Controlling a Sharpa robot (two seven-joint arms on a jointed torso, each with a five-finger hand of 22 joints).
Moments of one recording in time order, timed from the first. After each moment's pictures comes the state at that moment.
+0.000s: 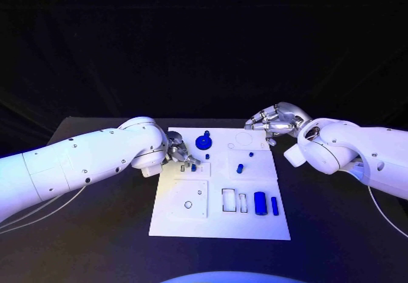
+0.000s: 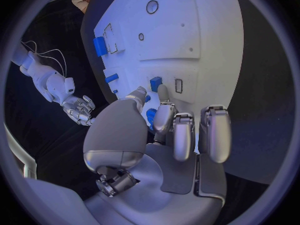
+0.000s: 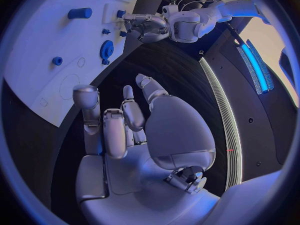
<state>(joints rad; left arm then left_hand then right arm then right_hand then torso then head) 1.26 -0.68 -0.01 1.42 -1.00 0.11 -0.66 1.09 -0.09 0.20 0.28 0.05 0.94 0.03 0.65 0.73 1.37 -0.04 1.27 1.22 1.47 -0.09 1.57 1.31 0.05 1.47 0.01 1.50 1.31 1.34 -0.85 -0.14 1.50 -0.55 -0.33 0.05 1.21 -0.06 0.14 -0.07 0.44 1.02 0.10 0.30 0.31 1.34 0.02 1.22 1.22 1.47 -0.04 1.43 1.31 0.15 1.27 0.07 0.97 0.99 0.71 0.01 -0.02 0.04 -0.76</state>
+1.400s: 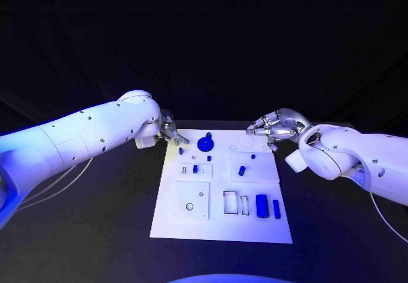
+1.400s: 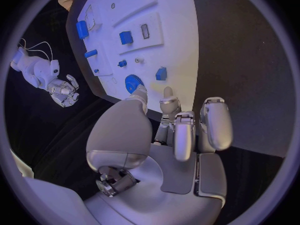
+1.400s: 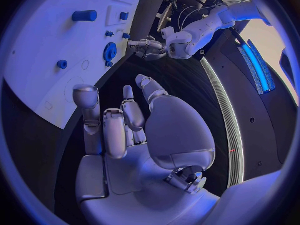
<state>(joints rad) 1.35 -0.54 -0.01 1.06 -1.07 0.27 -0.58 1.15 -0.04 0.04 0.29 0.05 0.85 0.10 0.50 0.59 1.20 0.02 1.10 1.03 1.47 -0.05 1.57 1.31 0.06 1.41 0.06 1.38 1.26 1.33 -0.84 -0.15 1.49 -0.56 -0.33 0.04 1.20 -0.06 0.14 -0.07 0.44 1.02 0.10 0.30 0.32 1.34 0.02 1.22 1.22 1.47 -0.04 1.43 1.31 0.15 1.27 0.07 0.96 0.99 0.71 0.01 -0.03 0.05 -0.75</state>
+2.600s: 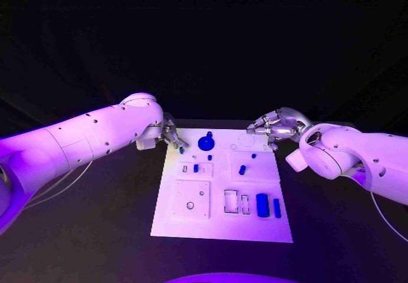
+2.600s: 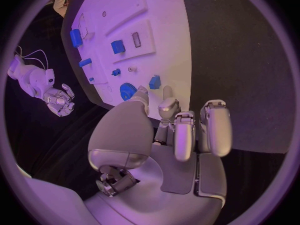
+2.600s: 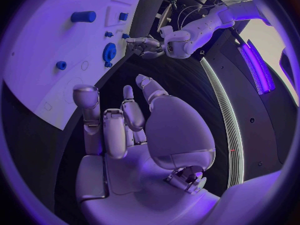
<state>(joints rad) 1.34 -0.53 -0.01 1.05 -1.13 0.31 -0.59 1.16 0.00 0.01 0.29 0.05 0.90 0.08 0.50 0.58 1.25 0.01 1.15 1.08 1.47 -0.05 1.57 1.31 0.06 1.45 0.05 1.43 1.31 1.33 -0.84 -0.15 1.49 -0.56 -0.33 0.05 1.20 -0.06 0.14 -0.07 0.44 1.02 0.10 0.30 0.32 1.34 0.02 1.22 1.22 1.47 -0.04 1.43 1.31 0.15 1.27 0.07 0.96 0.99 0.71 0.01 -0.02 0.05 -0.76</state>
